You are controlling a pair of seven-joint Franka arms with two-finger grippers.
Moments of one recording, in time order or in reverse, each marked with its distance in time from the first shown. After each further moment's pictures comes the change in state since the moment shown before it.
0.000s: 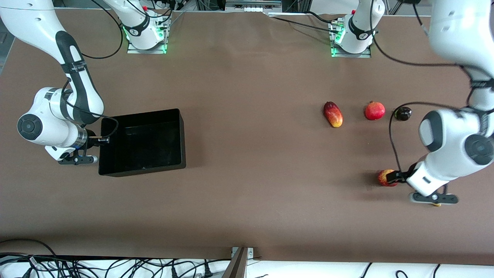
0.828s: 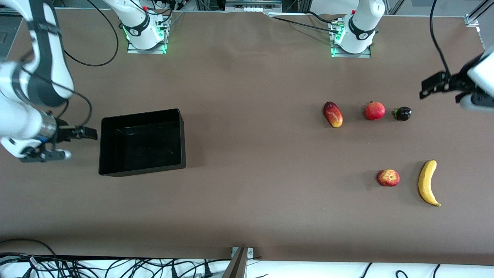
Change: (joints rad) left arm -0.065 -0.532 0.004 0.031 0.000 -0.691 0.000; right arm 0.035 -0.077 0.004 0.232 -0.011 -0.299 0.005
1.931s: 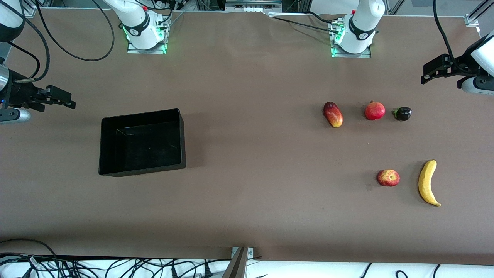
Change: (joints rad) left arm -0.022 -0.100 -0.002 0.008 0.000 -0.179 0.000; right arm 0.009 -0.287 0.009 0.115 0.069 -0.348 0.007
